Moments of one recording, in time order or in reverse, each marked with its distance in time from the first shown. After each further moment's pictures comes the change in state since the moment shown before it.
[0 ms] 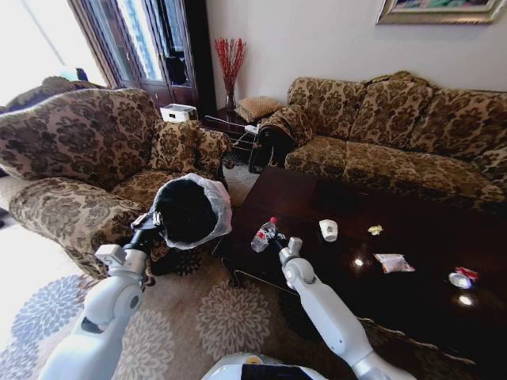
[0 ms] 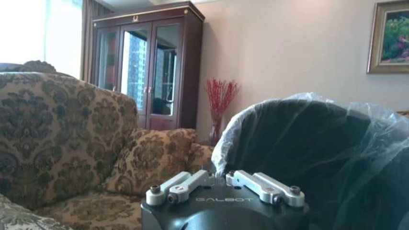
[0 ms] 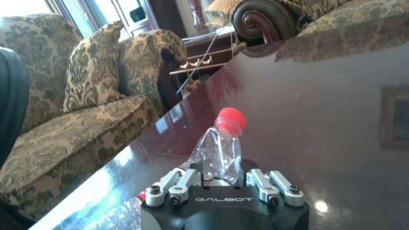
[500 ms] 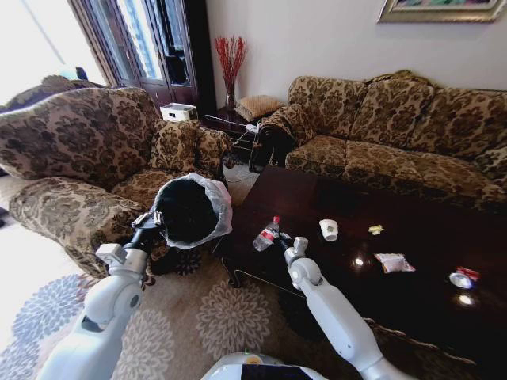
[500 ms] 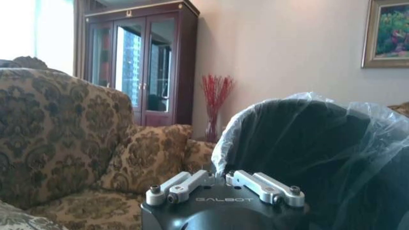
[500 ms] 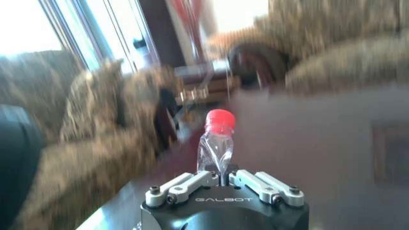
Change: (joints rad) left arm -0.014 0.042 0.016 0.025 -0.025 0.009 0.003; right arm 0.012 -0.083 0.063 0.155 0.016 0.018 0.024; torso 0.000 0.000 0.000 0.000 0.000
